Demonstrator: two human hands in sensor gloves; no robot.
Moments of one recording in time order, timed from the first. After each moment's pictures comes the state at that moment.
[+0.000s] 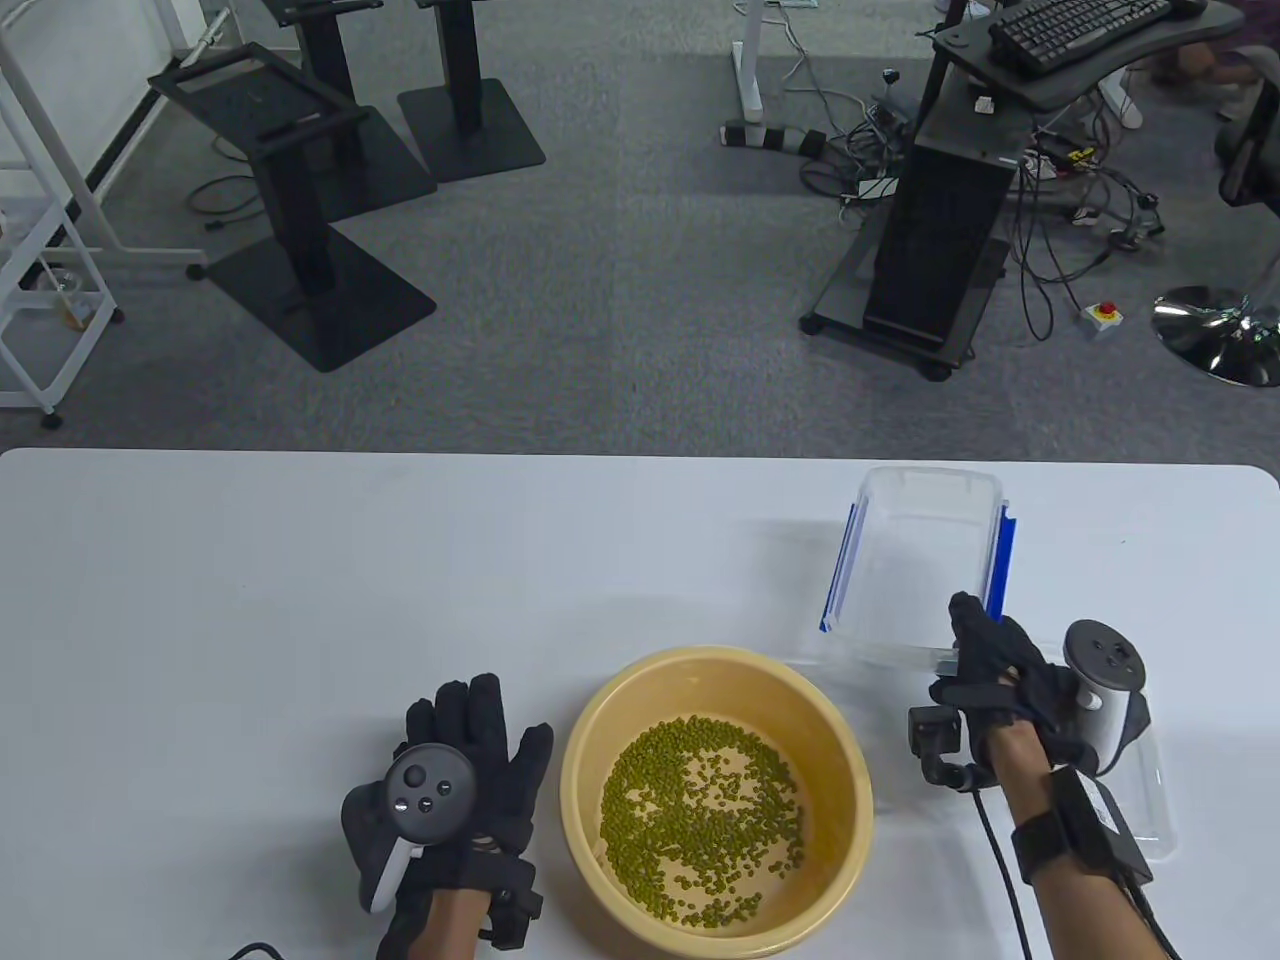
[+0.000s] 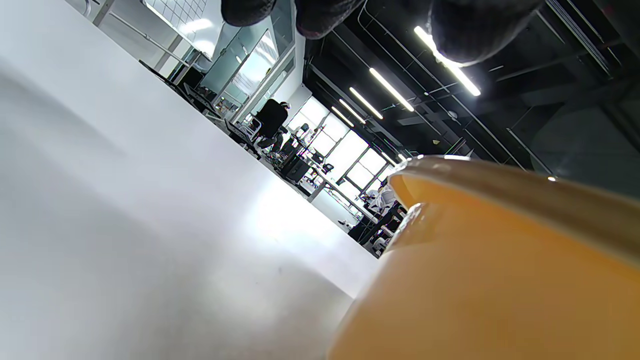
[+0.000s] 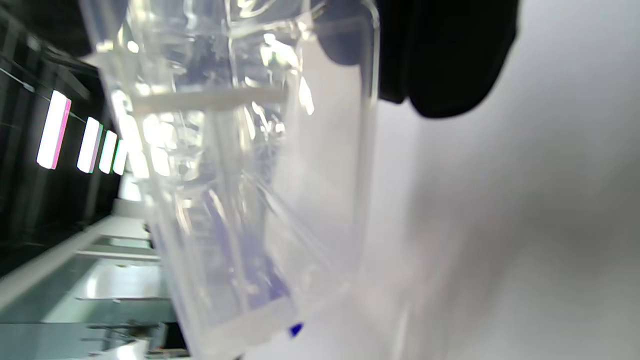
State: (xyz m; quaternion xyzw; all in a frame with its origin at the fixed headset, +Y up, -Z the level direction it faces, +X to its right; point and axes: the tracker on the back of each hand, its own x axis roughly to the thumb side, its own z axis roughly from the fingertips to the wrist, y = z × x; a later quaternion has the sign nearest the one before) left_hand -0.183 -0.736 -0.268 0.04 0.00 0.34 0.94; right_hand 0.331 -0.737 -0.381 -0.26 0.06 0.75 0.61
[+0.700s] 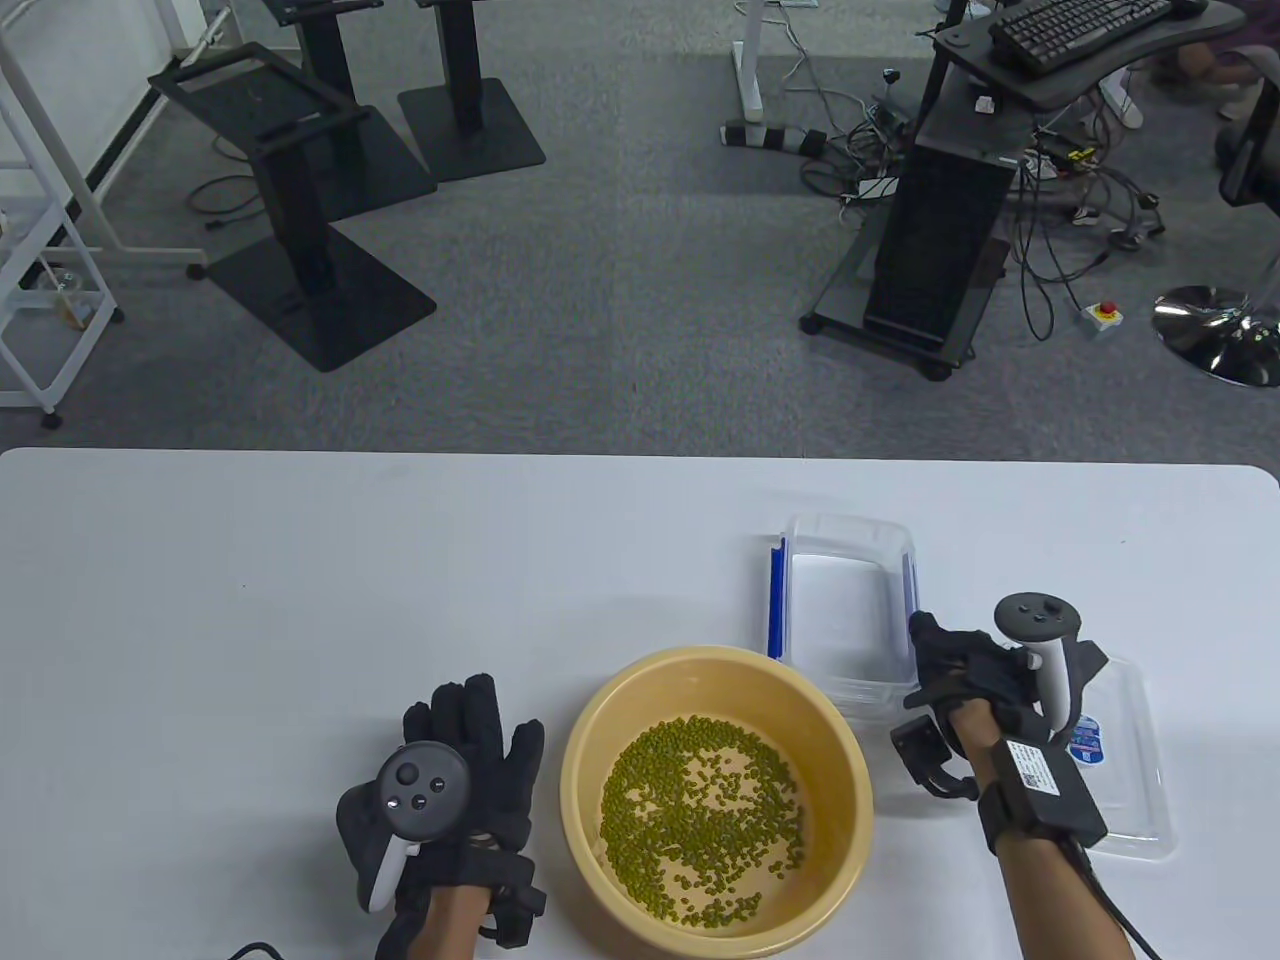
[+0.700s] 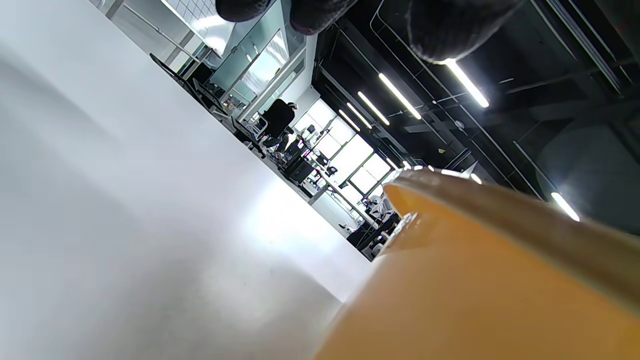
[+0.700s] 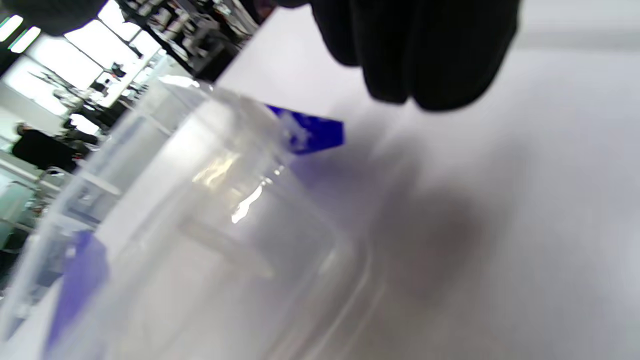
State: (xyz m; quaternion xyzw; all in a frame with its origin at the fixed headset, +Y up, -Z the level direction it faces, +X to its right) left_hand -0.185 -0.735 -0.268 0.04 0.01 0.37 0.93; right_hand 0.318 -0.727 -0.393 -0.29 0.12 0.87 0.39
